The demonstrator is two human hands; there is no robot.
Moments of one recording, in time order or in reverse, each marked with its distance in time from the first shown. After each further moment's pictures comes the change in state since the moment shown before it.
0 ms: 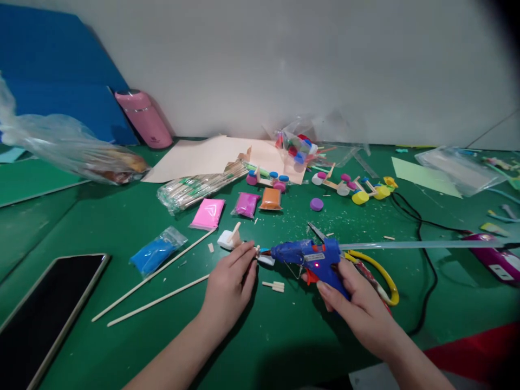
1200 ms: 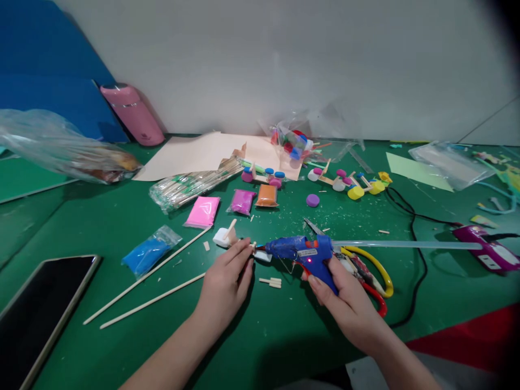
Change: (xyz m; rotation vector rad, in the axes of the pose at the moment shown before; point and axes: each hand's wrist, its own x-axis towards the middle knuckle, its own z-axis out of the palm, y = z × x) left_hand 0.001 0.001 -0.002 -0.006 -0.024 0.016; right_hand 0.000 -0.004 0.009 -0.099 0.052 -0.097
